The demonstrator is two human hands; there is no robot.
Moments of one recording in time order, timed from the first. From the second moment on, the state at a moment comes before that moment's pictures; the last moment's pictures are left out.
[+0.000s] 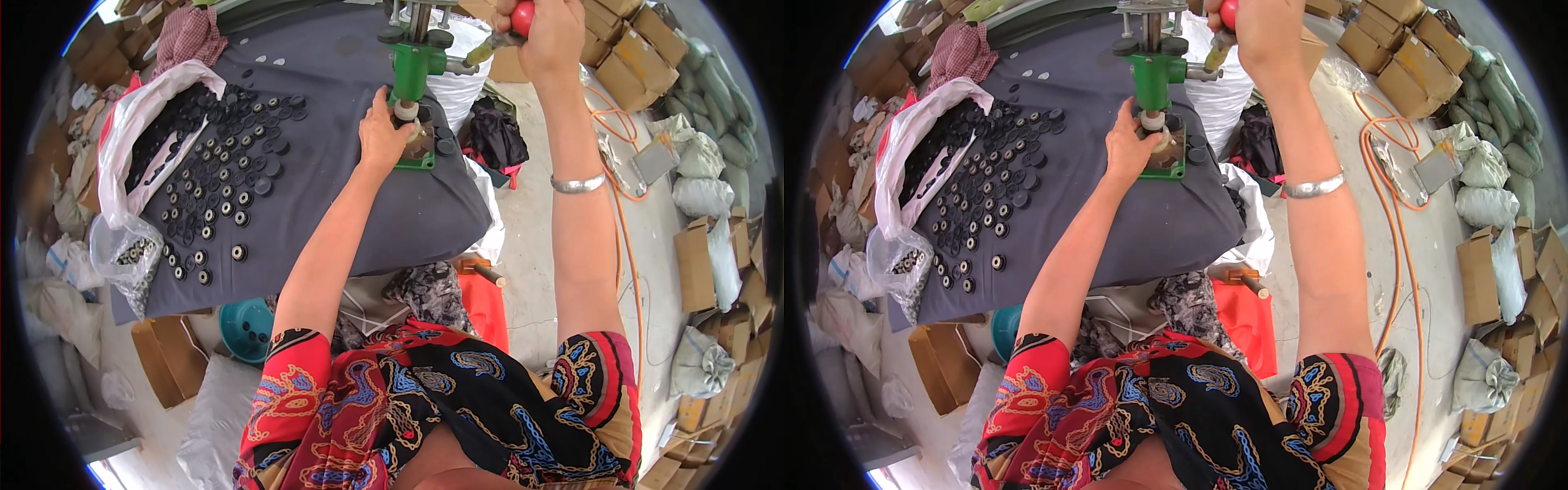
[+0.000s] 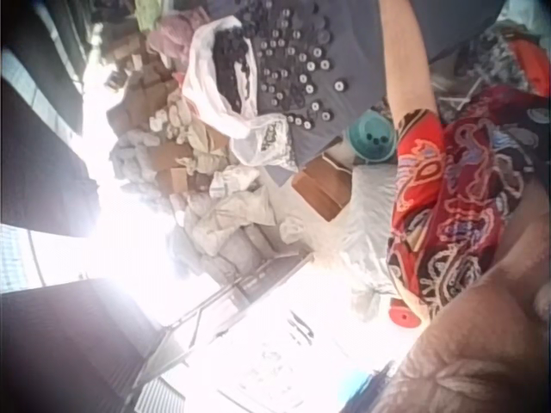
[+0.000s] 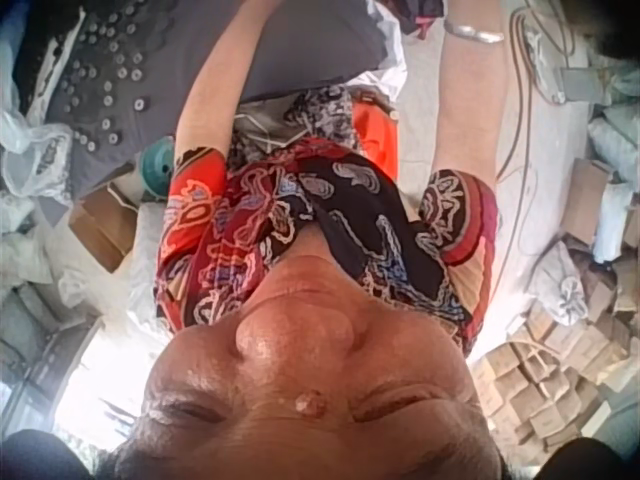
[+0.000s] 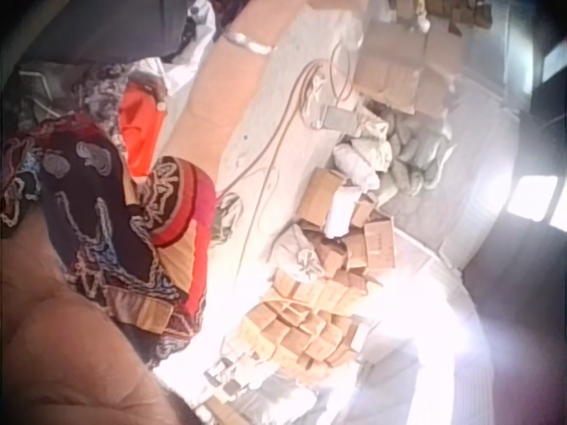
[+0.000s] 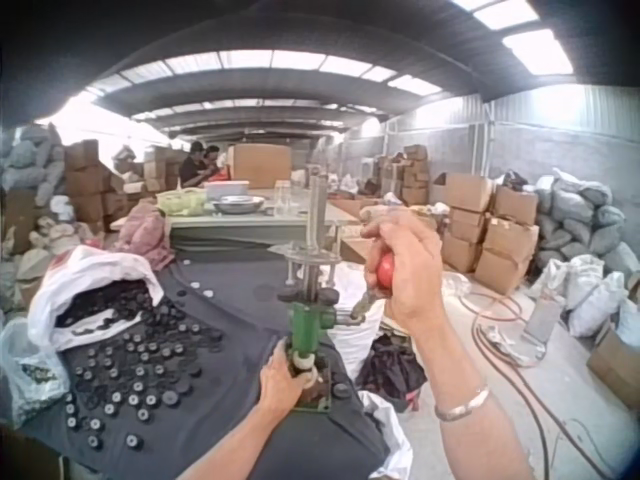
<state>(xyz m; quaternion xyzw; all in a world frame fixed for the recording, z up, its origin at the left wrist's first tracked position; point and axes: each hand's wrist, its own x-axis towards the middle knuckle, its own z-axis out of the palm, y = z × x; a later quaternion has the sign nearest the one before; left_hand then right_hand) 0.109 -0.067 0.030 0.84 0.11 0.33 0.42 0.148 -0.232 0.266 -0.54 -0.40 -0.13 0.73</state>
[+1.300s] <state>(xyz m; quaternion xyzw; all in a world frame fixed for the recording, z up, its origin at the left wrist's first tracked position) -0.008 0.011 0.002 0.91 0.20 0.34 0.09 0.152 -0.238 0.266 -0.54 -0.45 -0.06 0.71</state>
